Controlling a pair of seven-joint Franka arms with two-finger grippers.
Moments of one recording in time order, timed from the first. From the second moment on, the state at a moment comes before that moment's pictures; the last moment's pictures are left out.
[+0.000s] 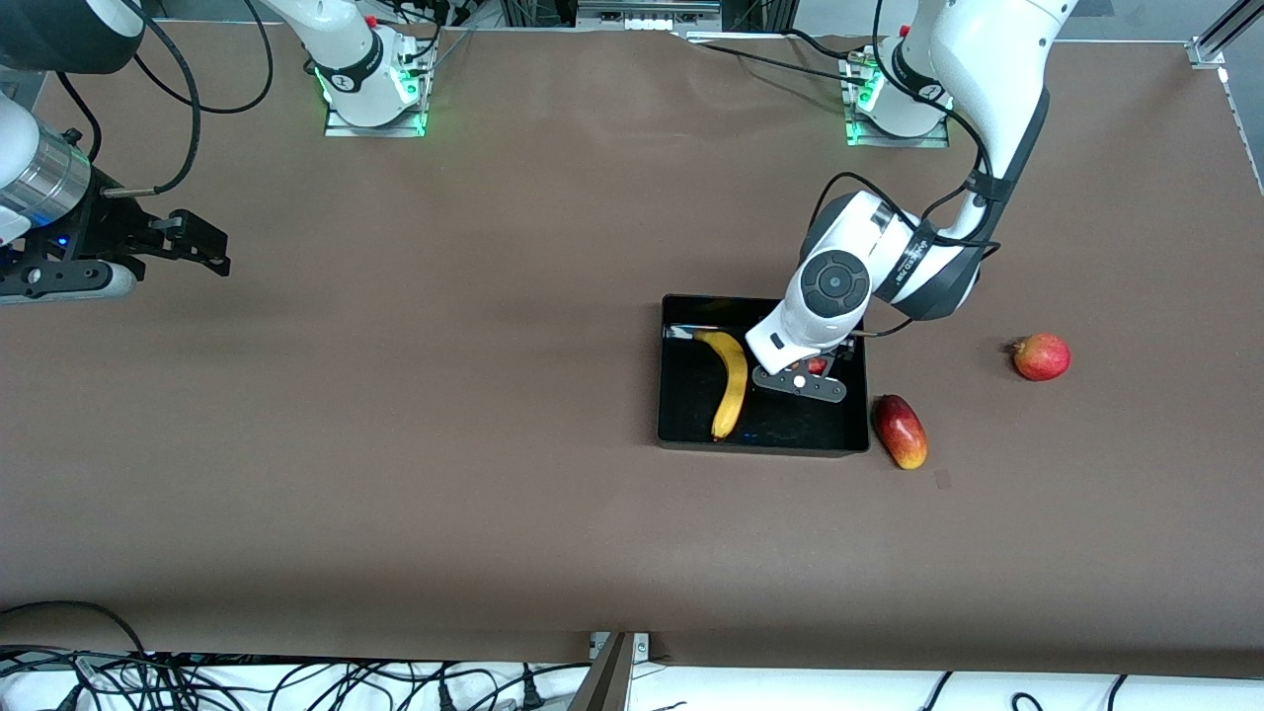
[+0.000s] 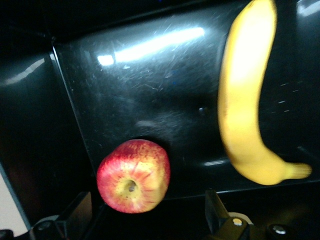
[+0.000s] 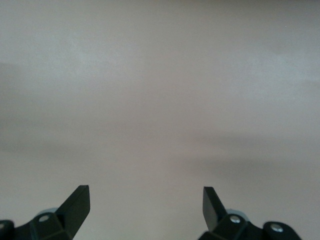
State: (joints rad) left arm -0.27 0.51 -0.21 -1.82 0.17 2.13 -0.35; right arm 0.11 0.06 -0.04 -1.62 -0.01 1.66 0.00
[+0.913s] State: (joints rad) left arm -0.22 0.54 -0.20 -1.91 0.18 2.26 -0.29; right arm 0.11 0.06 -0.04 -1.62 -0.01 1.66 0.00
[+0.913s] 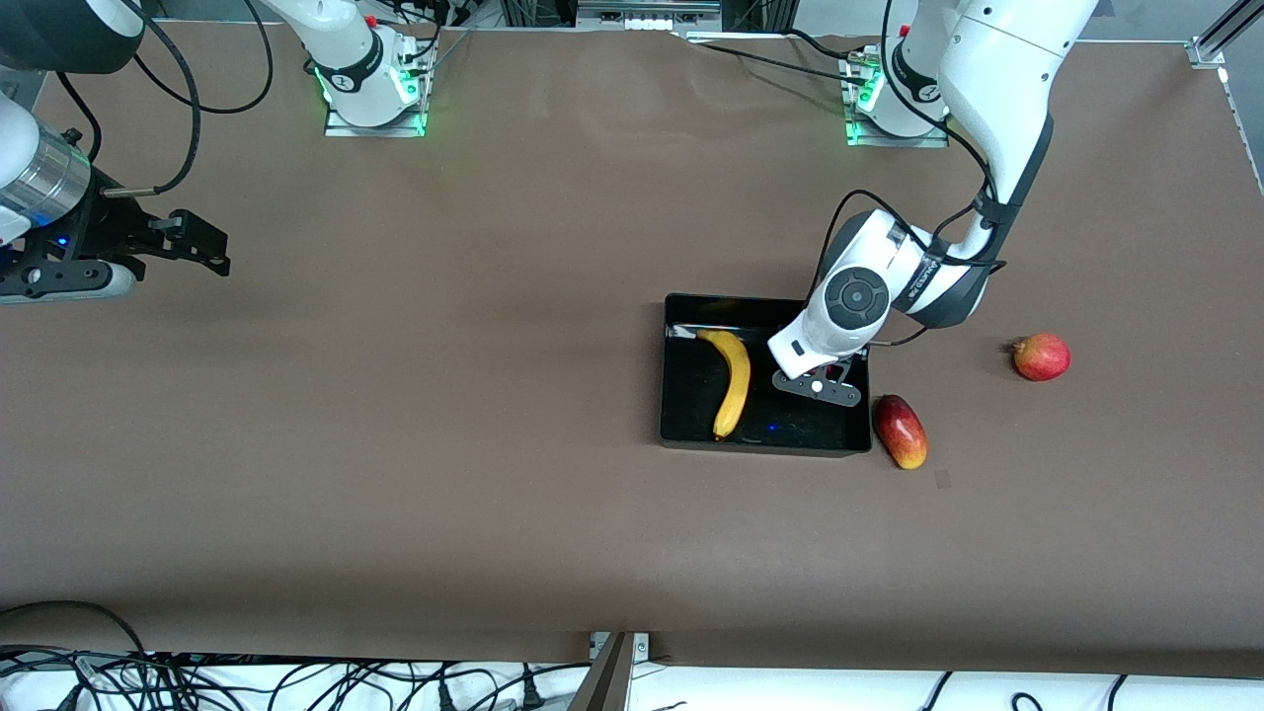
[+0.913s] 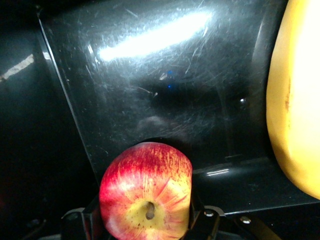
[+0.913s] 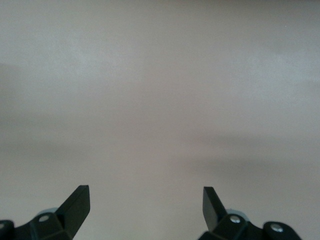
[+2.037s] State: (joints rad) left arm 0.14 0.51 -0.20 -1.71 0.27 2.00 0.21; right arm 0.11 0.06 -0.04 -1.62 -0.01 1.66 0.00
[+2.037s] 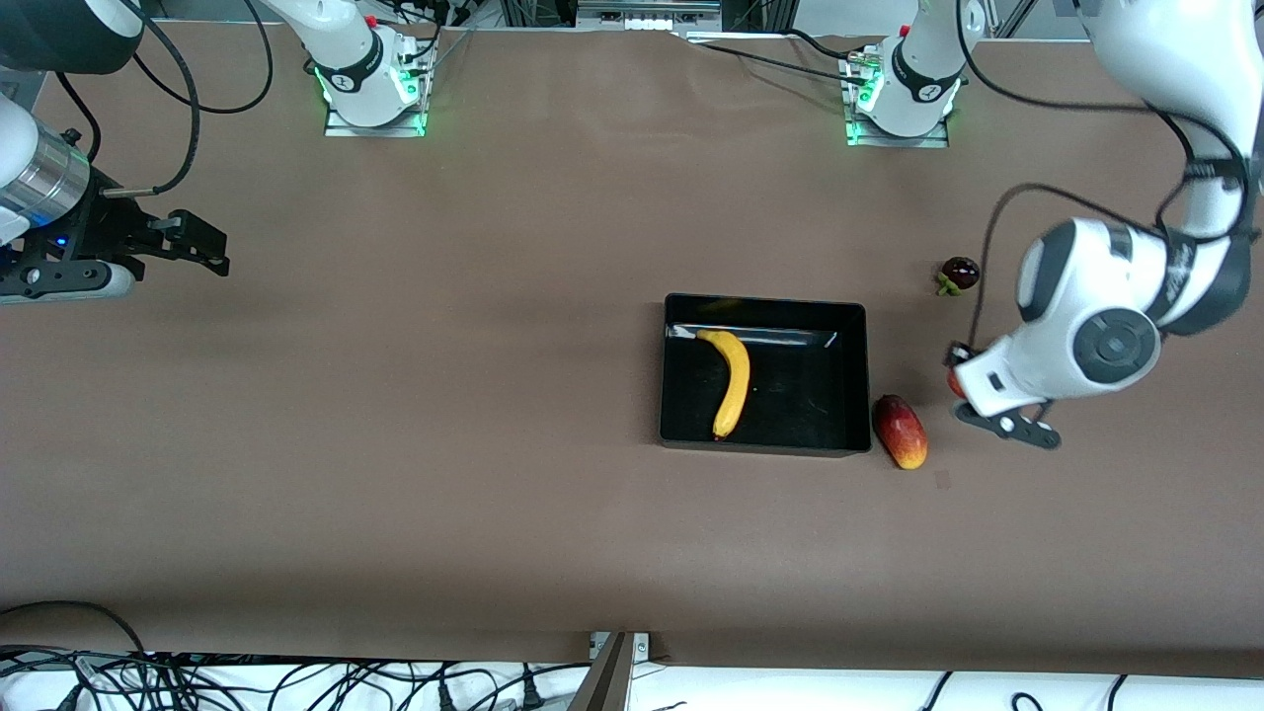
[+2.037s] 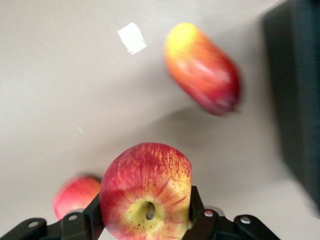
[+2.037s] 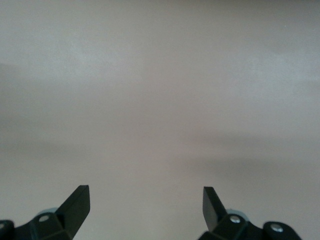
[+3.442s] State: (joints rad) left arm -0.02 0.56 -0.49 -1.56 0.17 1.92 -0.41; right arm 0.11 0.06 -0.04 -1.62 -0.01 1.66 0.00
